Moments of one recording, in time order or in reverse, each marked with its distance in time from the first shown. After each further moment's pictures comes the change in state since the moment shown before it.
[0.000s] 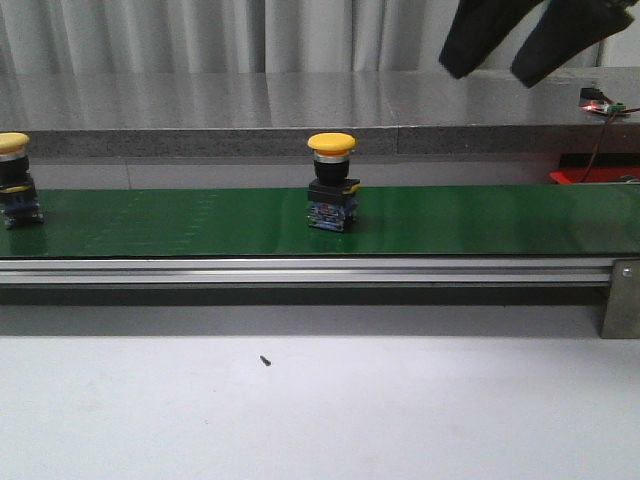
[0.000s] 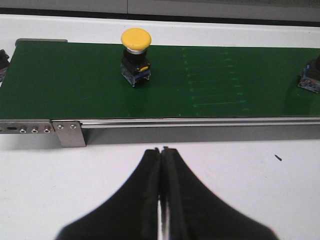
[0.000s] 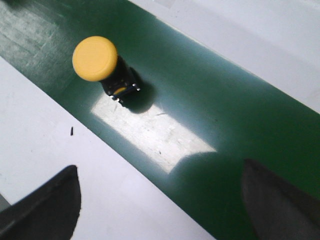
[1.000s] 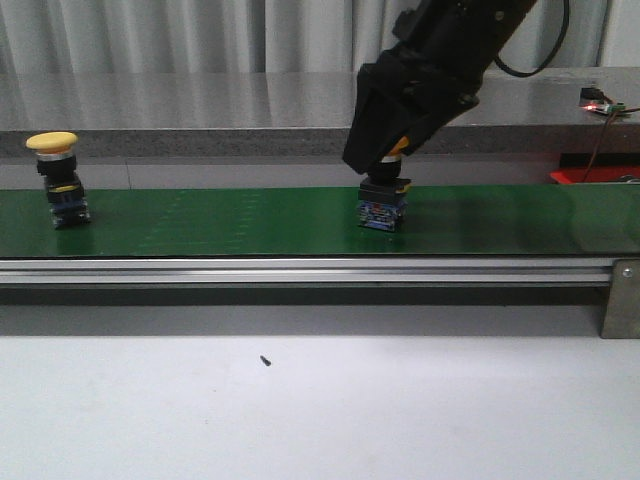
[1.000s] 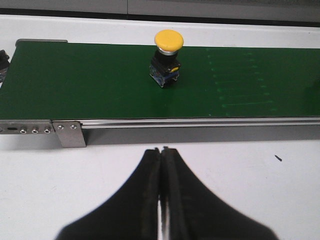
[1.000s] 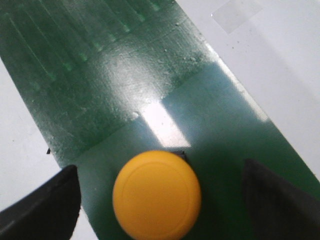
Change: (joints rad) left arm 0.000 -0.002 0.000 0.000 0.000 0.000; right arm 0.107 0.274 -0.130 0.050 -0.102 -0.275
